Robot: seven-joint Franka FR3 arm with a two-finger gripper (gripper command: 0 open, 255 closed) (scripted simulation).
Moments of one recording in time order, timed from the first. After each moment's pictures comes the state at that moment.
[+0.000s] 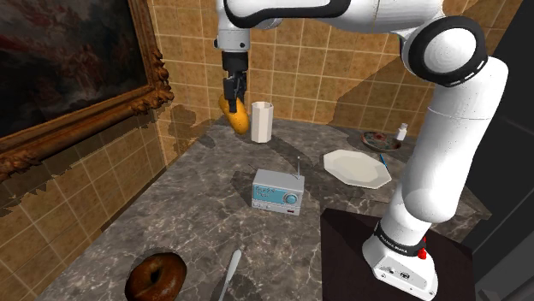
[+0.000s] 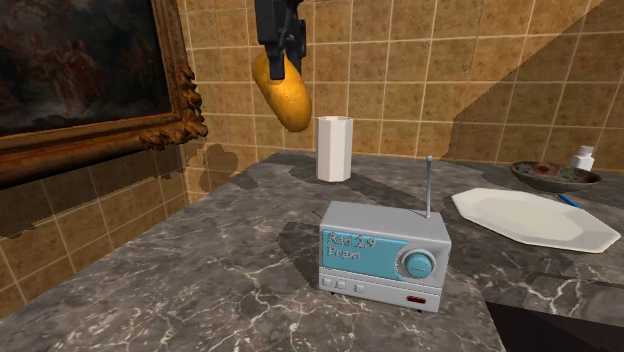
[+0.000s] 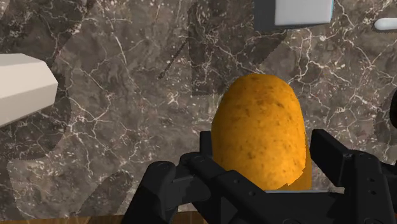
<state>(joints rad) 0.08 0.09 0.17 -1.55 0.03 1.58 -0.21</state>
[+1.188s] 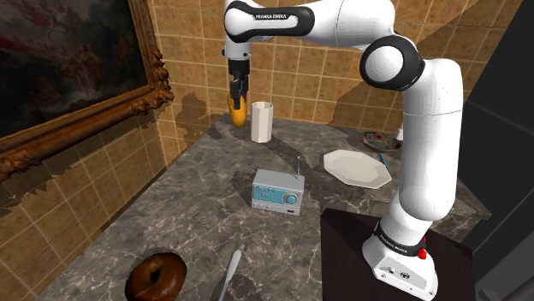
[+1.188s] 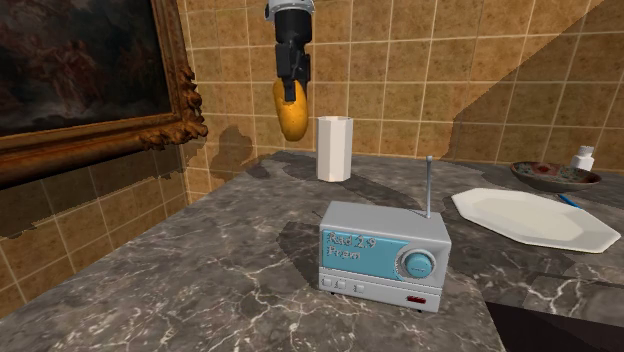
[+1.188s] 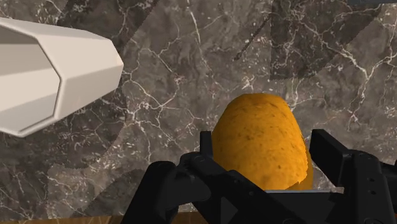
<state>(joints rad) -0.02 0.34 0.10 -1.30 0.00 1.58 -0.39</state>
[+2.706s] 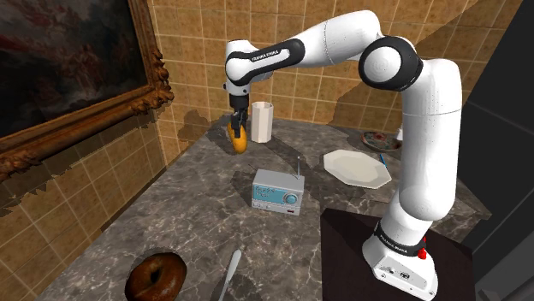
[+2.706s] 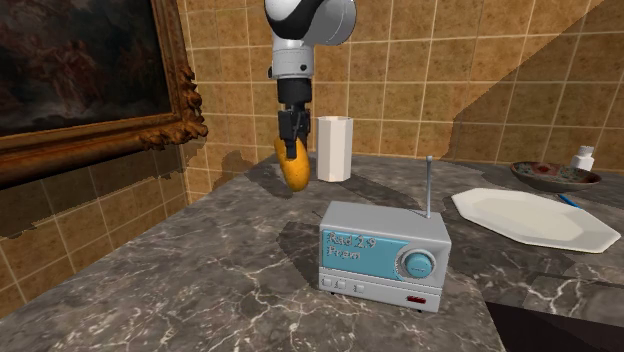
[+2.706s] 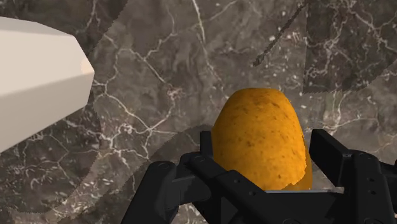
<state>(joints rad) -0.03 0.35 0.09 -1.60 0.00 1.89 -0.40</state>
